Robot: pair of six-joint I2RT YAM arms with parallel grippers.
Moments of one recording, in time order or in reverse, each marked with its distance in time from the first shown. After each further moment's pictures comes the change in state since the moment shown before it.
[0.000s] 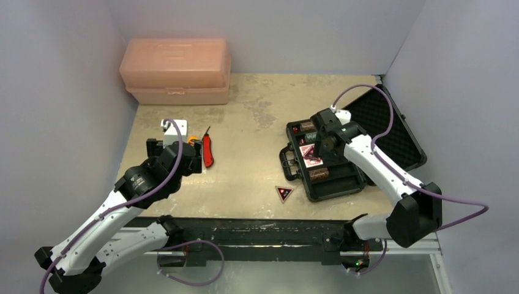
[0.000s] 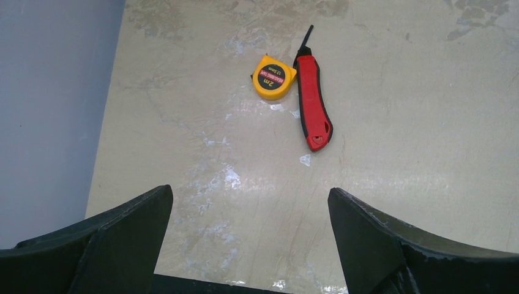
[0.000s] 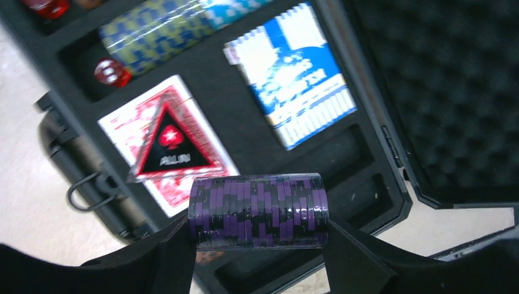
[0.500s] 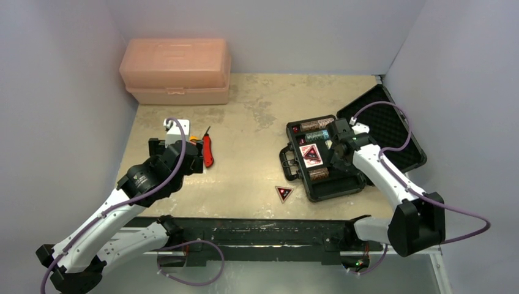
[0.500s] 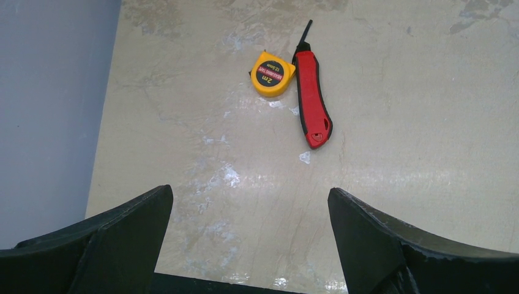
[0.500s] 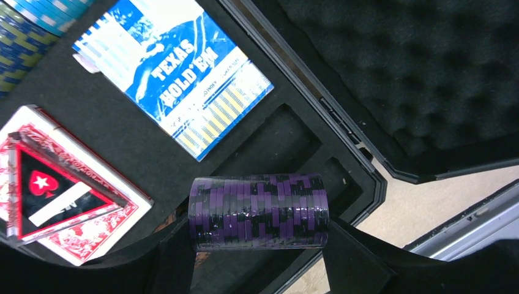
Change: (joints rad) left arm 0.000 0.019 0.000 0.000 0.010 0.001; right arm -0.176 -0.102 -0.204 0.046 0.011 0.116
